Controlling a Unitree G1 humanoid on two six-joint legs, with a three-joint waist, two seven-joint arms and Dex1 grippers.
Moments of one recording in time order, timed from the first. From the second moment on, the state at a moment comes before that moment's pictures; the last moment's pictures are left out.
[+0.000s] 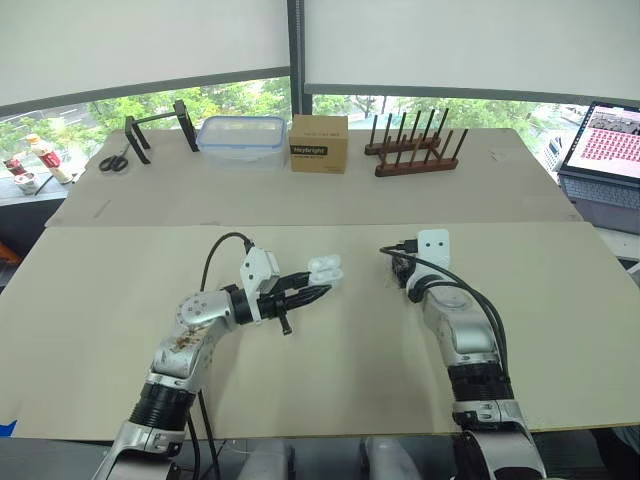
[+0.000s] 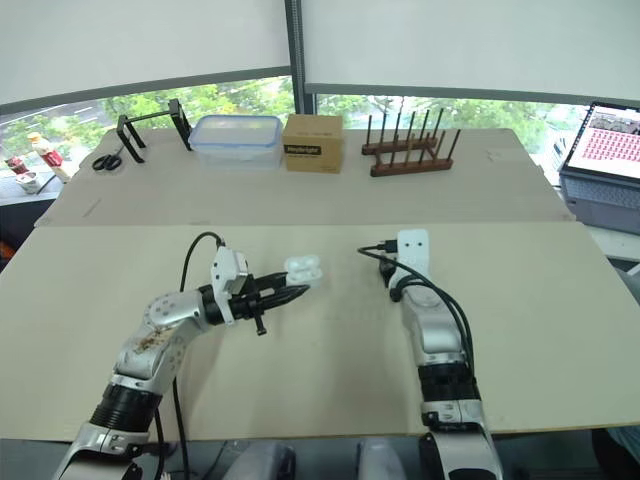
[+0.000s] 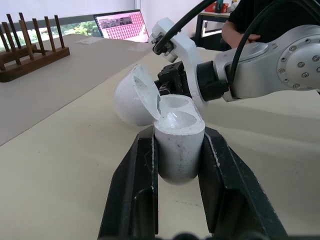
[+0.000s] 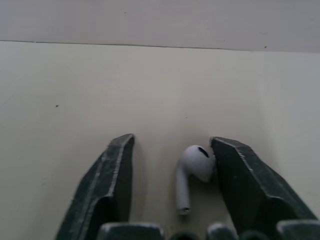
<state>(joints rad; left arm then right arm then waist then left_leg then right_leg) -0.35 0.39 -0.09 -0.01 -0.37 0.17 -0.99 -0.50 -0.13 -0.09 0.15 0.05 0.58 0.03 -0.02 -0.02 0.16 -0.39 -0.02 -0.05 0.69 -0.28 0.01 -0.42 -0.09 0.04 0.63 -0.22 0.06</state>
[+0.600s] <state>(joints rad) -0.25 0.41 -0.09 -0.14 -0.38 0.22 -0.97 -0.28 -0.73 0.06 -0.21 0.26 0.42 0.93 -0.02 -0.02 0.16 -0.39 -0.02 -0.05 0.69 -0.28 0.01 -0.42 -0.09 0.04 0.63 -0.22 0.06</state>
